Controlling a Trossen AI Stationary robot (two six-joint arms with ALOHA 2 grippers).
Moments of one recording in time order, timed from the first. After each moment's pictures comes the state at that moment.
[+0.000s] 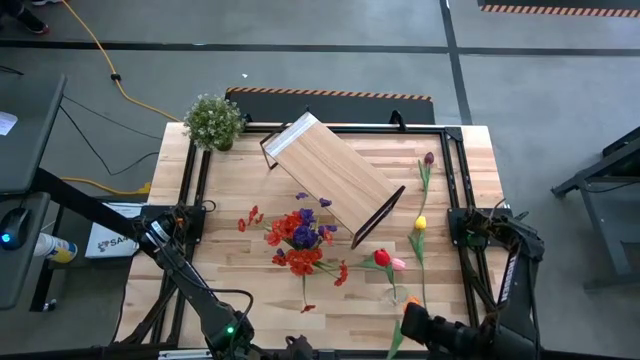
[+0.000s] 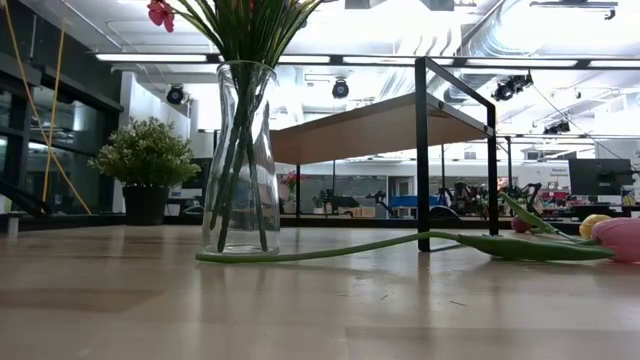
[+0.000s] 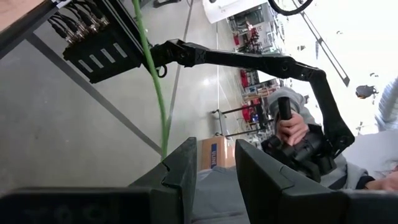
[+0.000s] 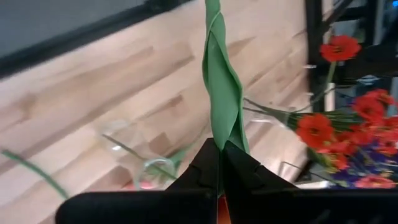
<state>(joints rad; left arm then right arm) -0.86 2.04 1.79 0.08 -0.40 -1.29 1.07 1.99 2.18 -1.57 0.64 -0.13</state>
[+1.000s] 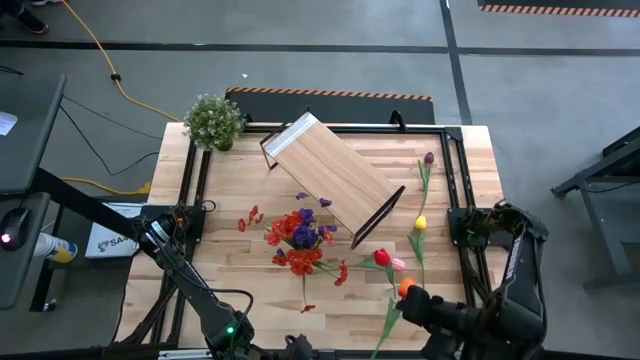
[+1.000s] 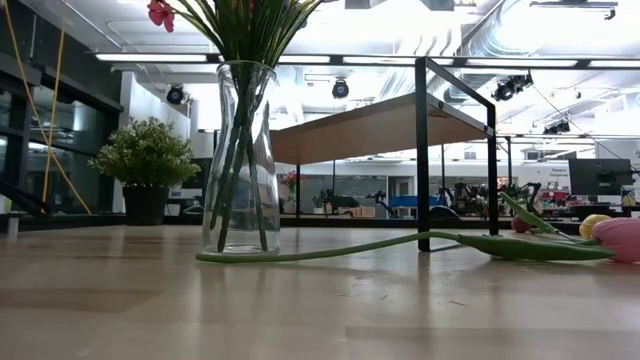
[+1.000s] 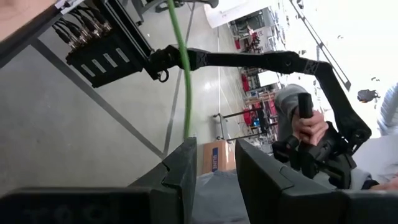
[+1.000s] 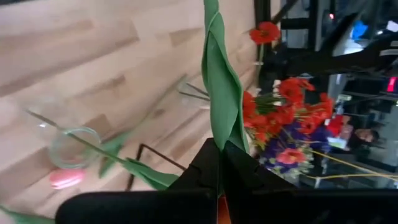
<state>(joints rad) -0.86 2.04 1.79 0.08 -0.43 -1.29 1.02 1.90 2.18 -1.57 0.80 -0.33</state>
